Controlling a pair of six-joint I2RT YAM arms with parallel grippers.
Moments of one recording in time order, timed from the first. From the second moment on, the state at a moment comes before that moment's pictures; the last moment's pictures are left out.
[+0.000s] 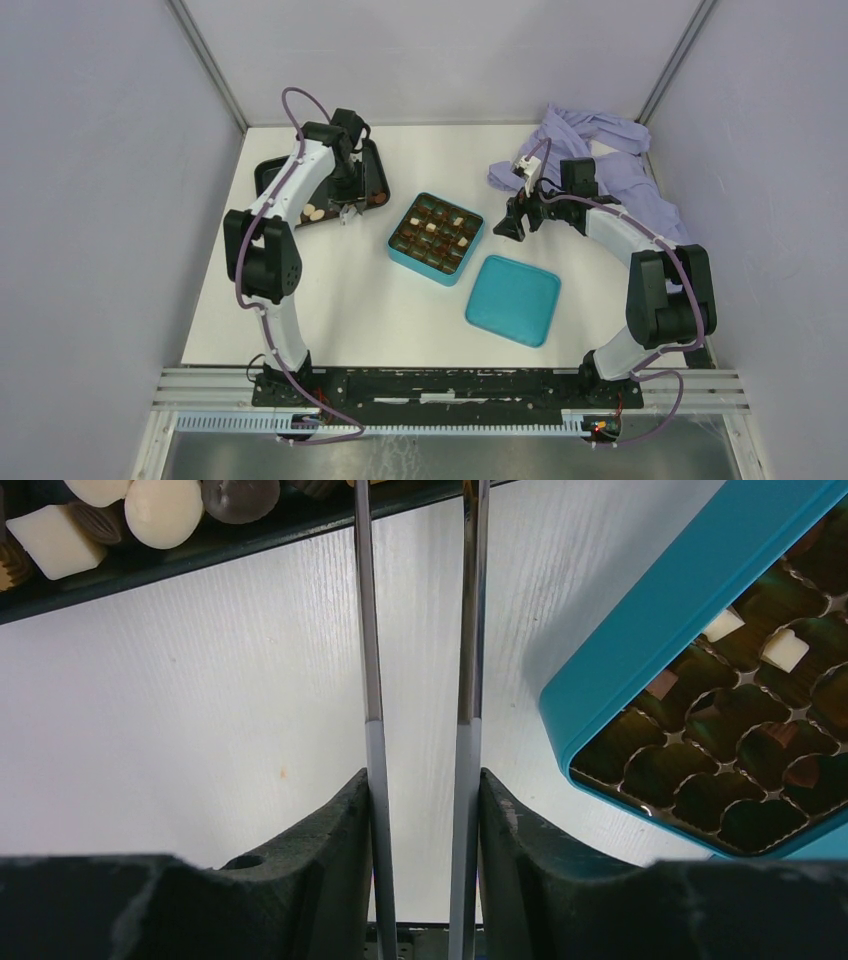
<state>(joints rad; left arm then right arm) -0.26 1.94 1.79 -1.18 -0.08 -0.30 0.13 1.60 1.00 -0.19 -0.84 -0.42</state>
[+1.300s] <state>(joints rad) -0.25 1.99 1.79 -1.22 -0.07 -0.30 0.12 1.60 1.00 -0.19 -0.84 -0.42</state>
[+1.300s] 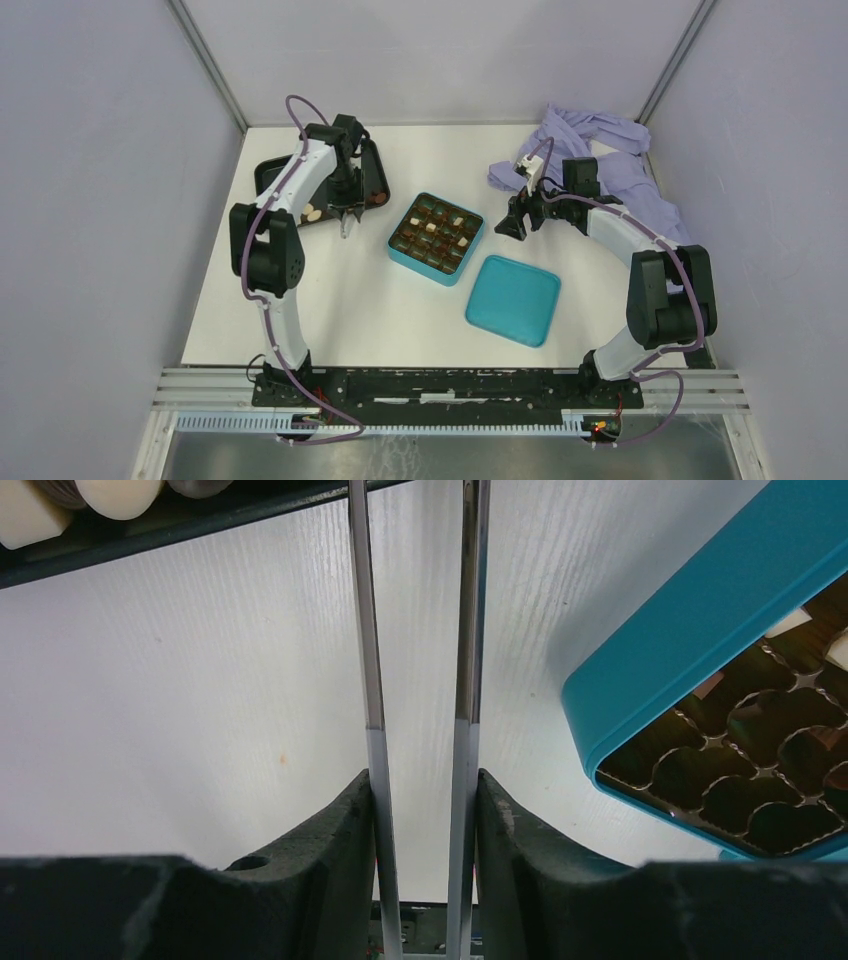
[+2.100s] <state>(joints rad) -0.25 2.00 1.88 -1.20 -0.09 -0.30 0.12 1.60 1.00 -0.19 -0.84 -0.42</state>
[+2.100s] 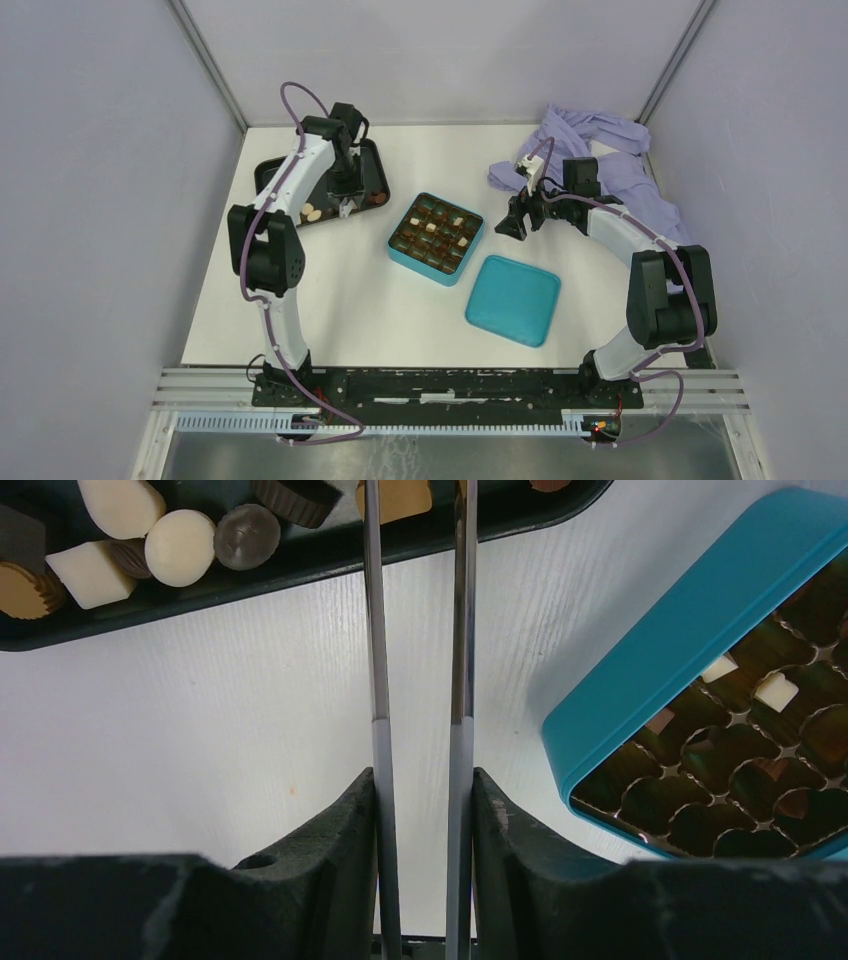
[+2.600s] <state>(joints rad) -0.25 1.86 1.78 -1.14 -0.09 -0.30 0.12 1.60 1.00 -0.19 -0.84 -0.42</state>
